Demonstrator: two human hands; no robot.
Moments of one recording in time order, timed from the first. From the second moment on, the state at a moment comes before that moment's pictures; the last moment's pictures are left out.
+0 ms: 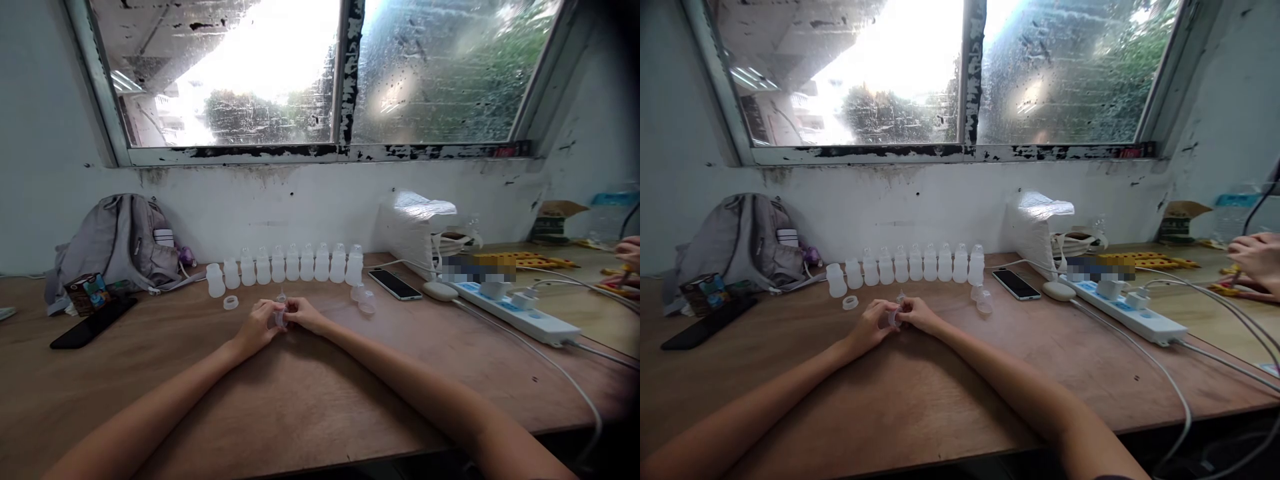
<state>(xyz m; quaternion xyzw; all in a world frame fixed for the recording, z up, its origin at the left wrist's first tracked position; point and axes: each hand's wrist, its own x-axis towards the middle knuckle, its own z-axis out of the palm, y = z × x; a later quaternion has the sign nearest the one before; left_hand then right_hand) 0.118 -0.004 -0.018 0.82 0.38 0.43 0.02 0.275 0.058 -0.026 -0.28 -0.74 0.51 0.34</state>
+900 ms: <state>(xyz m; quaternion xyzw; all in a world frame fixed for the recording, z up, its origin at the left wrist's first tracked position) 0.129 -0.015 -0.013 0.84 0.34 0.43 0.03 0.282 0.034 -0.020 -0.31 -0.77 0.37 0.41</state>
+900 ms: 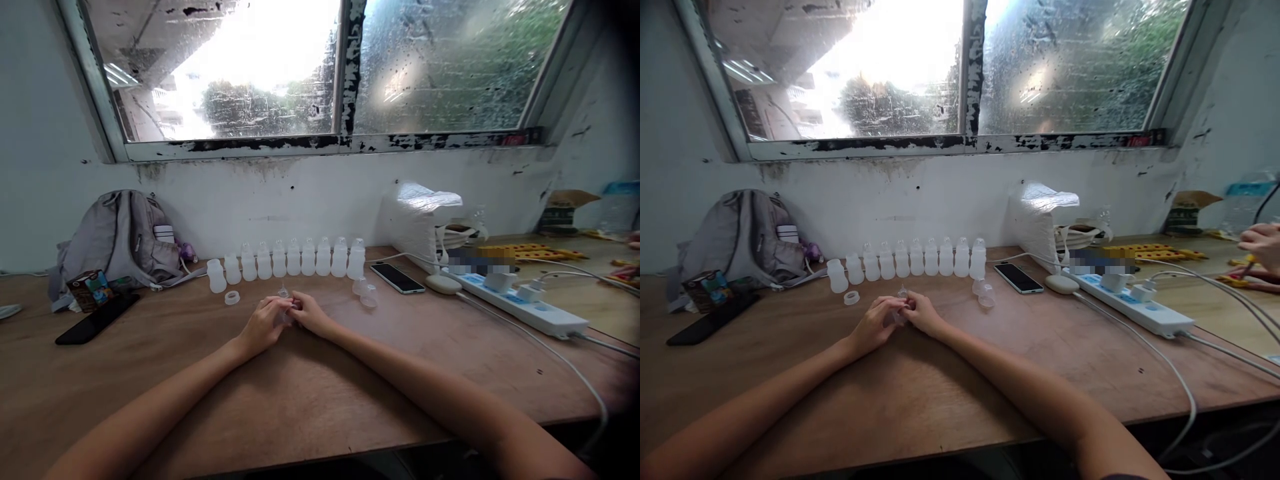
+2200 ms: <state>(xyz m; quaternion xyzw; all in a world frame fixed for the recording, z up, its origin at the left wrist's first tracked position) 0.042 0.058 0.057 0.72 0.57 0.27 -0.28 0.284 0.041 -0.020 -0.30 -0.67 0.52 0.43</state>
